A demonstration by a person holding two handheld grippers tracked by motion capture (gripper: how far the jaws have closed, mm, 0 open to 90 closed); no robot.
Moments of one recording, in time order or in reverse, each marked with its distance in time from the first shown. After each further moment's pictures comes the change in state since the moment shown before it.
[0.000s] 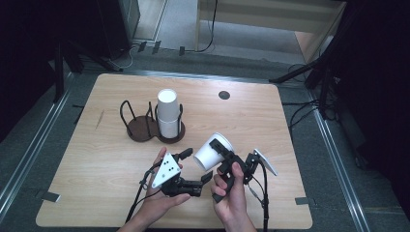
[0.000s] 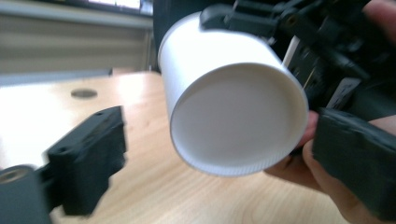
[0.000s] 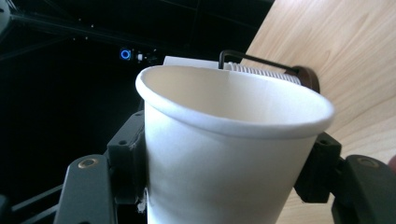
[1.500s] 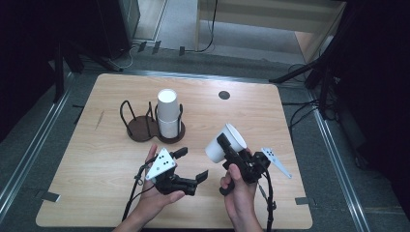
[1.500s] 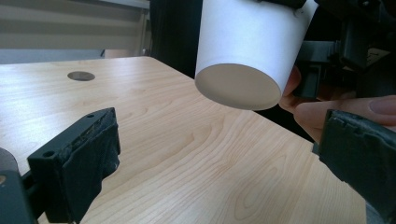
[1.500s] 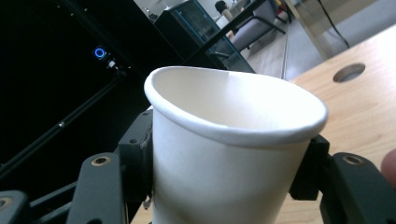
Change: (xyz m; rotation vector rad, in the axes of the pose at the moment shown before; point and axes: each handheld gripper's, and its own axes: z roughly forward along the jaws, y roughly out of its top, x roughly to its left) left arm 0.010 0.011 -0.009 0.052 -0.020 -0.053; right arm 0.034 0.001 -0.012 -0.234 -0.104 -0.624
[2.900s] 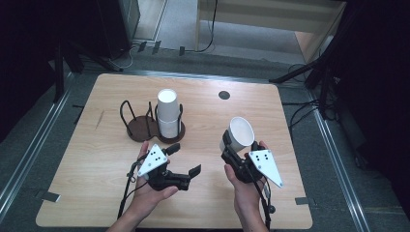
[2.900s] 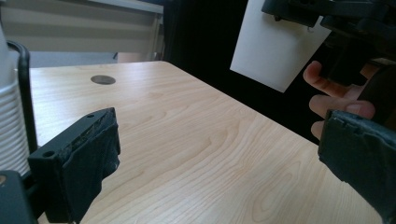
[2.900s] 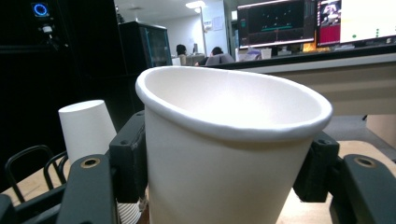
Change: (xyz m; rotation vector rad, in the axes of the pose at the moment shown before) left arm 0.015 0.007 -0.014 -0.016 0.050 -0.015; right arm 0.013 0.000 0.001 -0.171 -0.211 -0.588
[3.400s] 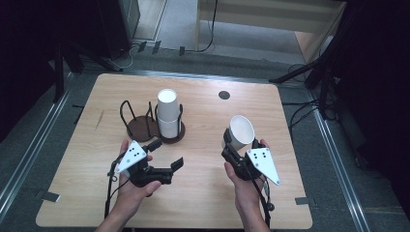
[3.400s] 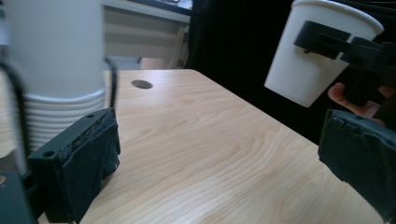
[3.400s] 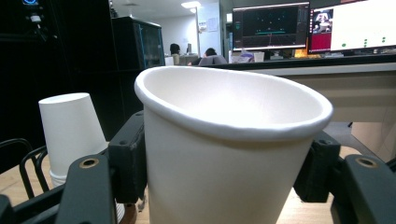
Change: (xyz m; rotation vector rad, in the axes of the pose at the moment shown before) left arm 0.028 0.007 -0.037 -0.039 0.102 -0.040; right arm -0.003 -0.005 0.007 0.000 -0.027 -0.057
